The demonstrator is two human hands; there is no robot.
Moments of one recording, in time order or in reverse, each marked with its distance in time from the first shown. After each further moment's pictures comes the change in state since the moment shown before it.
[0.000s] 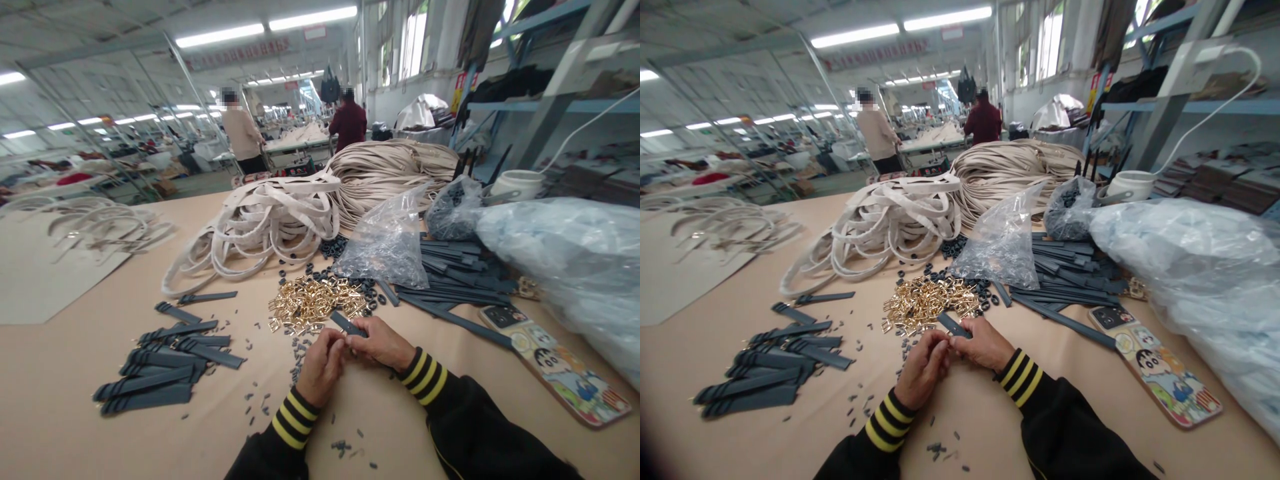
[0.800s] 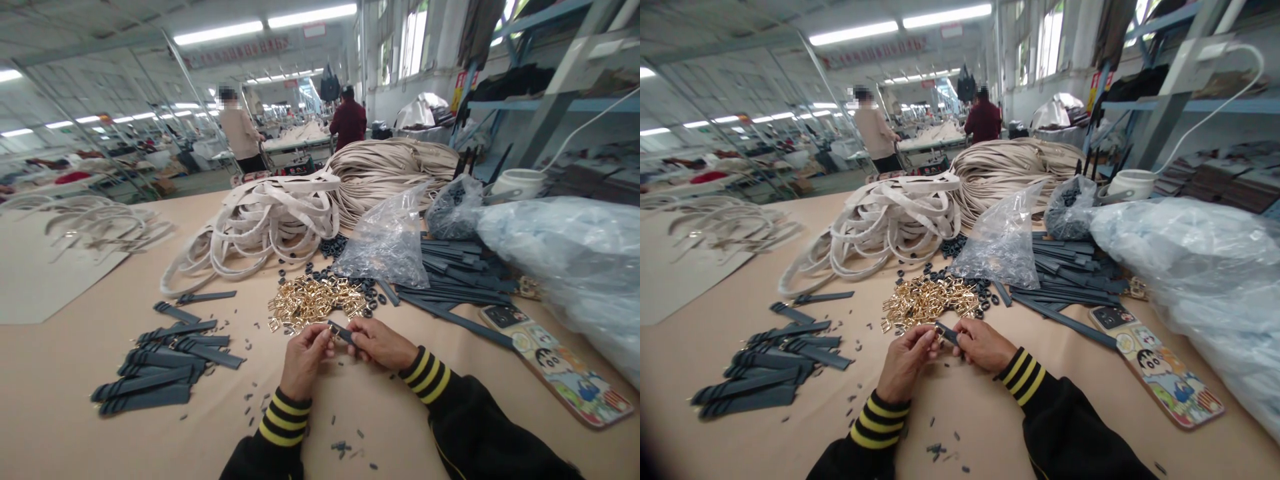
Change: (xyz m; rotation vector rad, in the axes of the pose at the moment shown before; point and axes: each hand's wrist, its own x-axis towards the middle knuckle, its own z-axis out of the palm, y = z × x) left_hand 0.008 -0.001 -0.016 -0.540 0.186 -0.278; right_hand -0.002 -0.005 -0.001 0.005 -0.095 0.026
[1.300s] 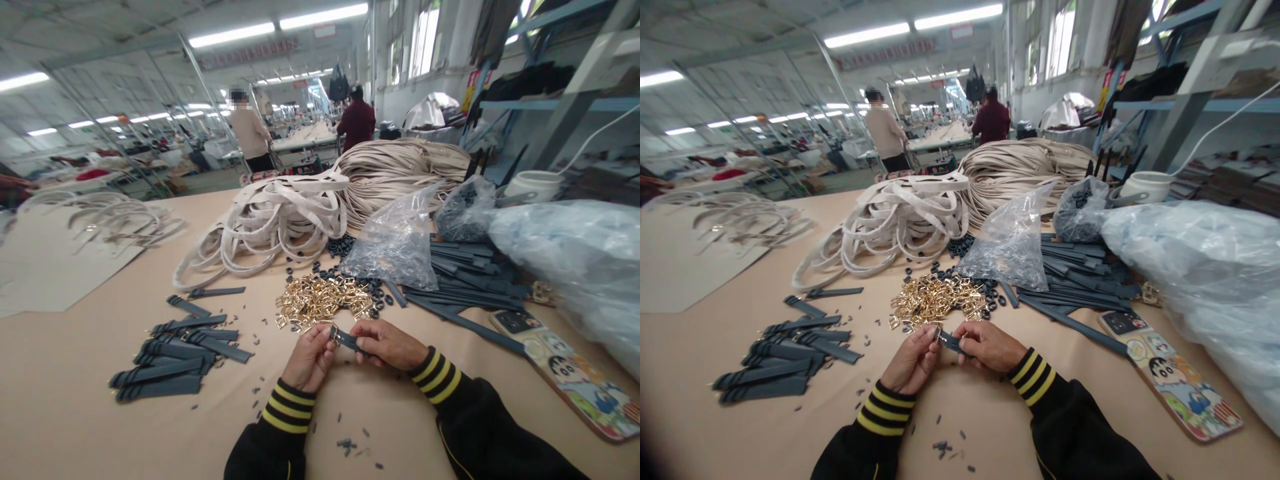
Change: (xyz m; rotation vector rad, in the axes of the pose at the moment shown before) left_hand 0.001 0.008 -0.005 -0.525 -0.074 -0.277; right_hand -0.005 -0.010 -0.004 0.075 -0.125 -0.025
